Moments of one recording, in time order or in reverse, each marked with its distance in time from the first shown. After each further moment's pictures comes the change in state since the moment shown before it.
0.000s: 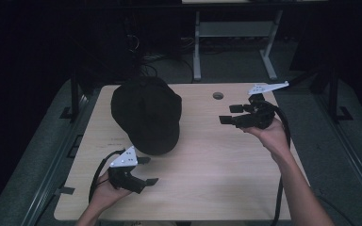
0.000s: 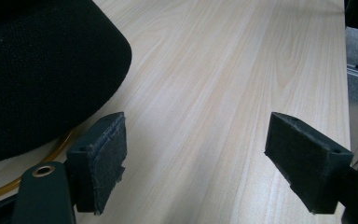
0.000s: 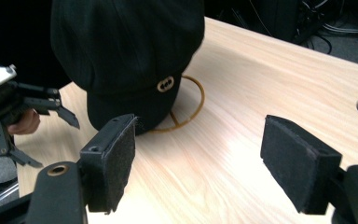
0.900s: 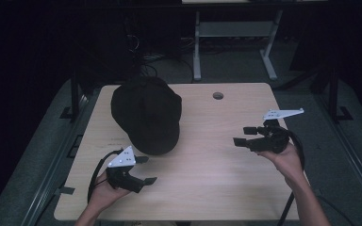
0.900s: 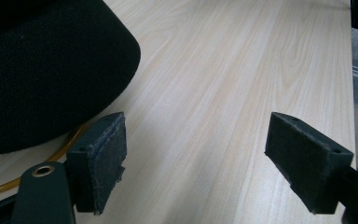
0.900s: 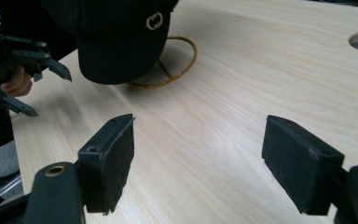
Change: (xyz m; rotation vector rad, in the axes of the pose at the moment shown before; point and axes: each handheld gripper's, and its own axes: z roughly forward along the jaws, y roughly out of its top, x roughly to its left) left arm 0.001 -0.002 -0.004 -0.006 0.019 -0.006; right arm -0.005 -0.073 -0.023 0.020 -0.023 0.060
